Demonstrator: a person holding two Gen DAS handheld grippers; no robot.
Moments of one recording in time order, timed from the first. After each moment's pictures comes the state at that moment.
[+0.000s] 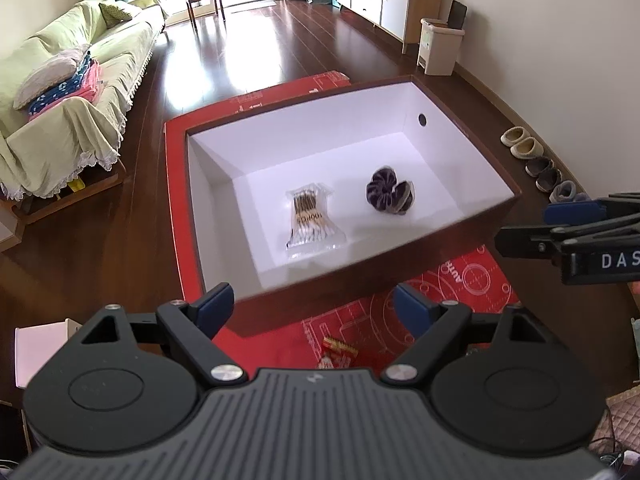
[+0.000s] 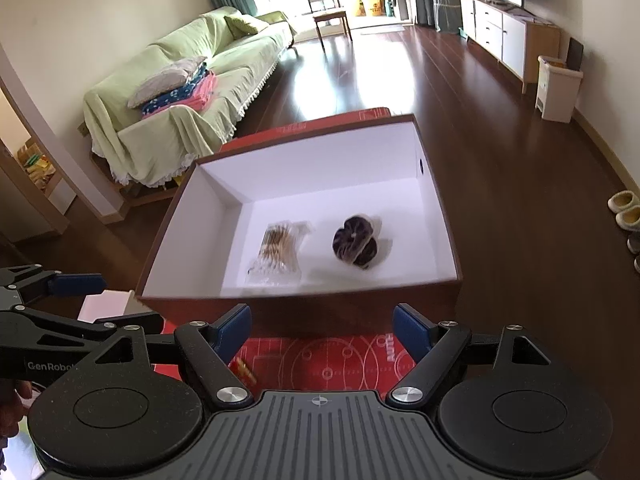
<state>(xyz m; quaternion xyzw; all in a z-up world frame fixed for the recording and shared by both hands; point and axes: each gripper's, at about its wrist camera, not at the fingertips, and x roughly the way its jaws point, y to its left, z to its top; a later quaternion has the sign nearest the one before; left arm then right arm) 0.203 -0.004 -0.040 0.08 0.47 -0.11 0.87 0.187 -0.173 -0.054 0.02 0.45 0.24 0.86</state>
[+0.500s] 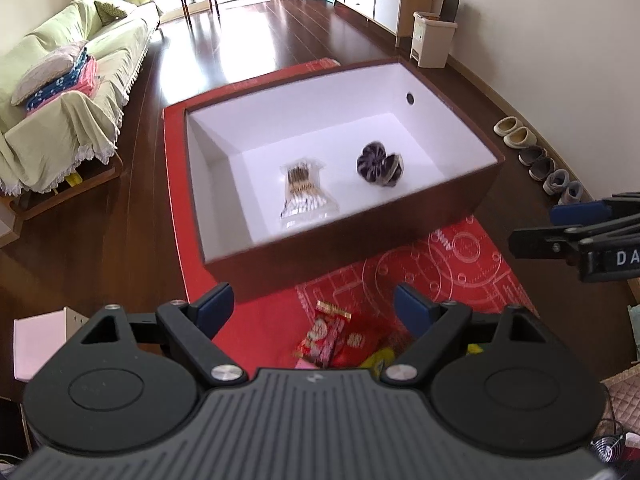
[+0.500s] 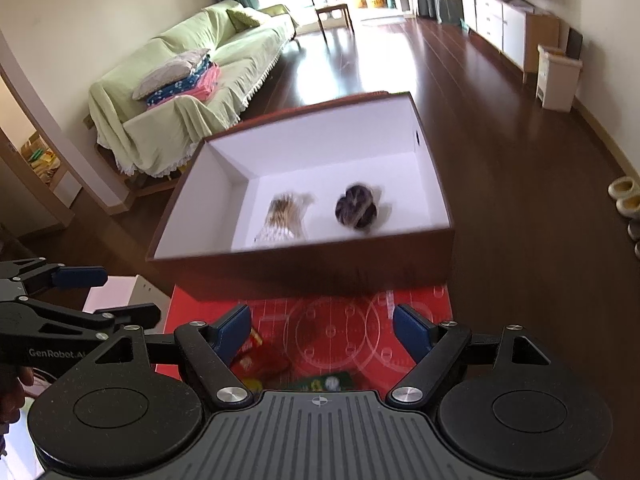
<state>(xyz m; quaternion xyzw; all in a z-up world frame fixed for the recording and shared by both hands) 0.163 0.008 -0.050 0.08 0.48 -0.12 0.87 0.148 -0.193 -0.059 0.03 0.47 0.24 0.85</state>
